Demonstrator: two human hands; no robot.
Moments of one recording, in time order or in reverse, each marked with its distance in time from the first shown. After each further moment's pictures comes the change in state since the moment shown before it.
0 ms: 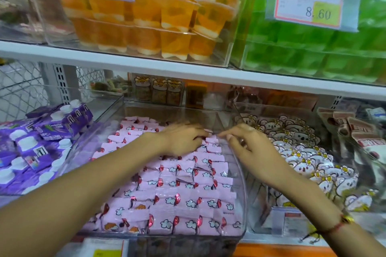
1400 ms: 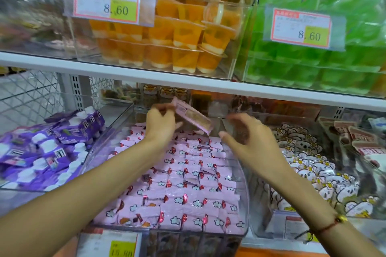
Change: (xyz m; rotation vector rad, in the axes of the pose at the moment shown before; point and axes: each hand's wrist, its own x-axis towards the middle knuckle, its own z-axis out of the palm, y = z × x) left_hand -0.047 0.020 -0.037 -1.438 0.901 -0.517; right_hand 0.007 -0.029 -0.010 0.013 0.217 0.051
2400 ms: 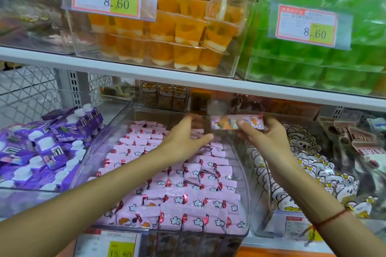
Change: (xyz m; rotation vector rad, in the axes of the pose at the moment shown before) left_hand -0.012 -0.020 0.006 0.677 -0.500 0.229; right_hand 0.007 0.011 -0.001 0.768 0.153 0.471
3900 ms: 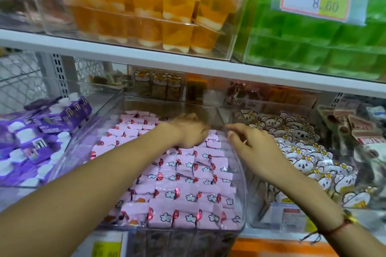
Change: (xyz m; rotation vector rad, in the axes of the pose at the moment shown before) left_hand 0.071 -0.035 0.023 0.955 -0.415 0.196; right_hand -0.011 0.016 -0.006 -0.894 -0.299 -0.369
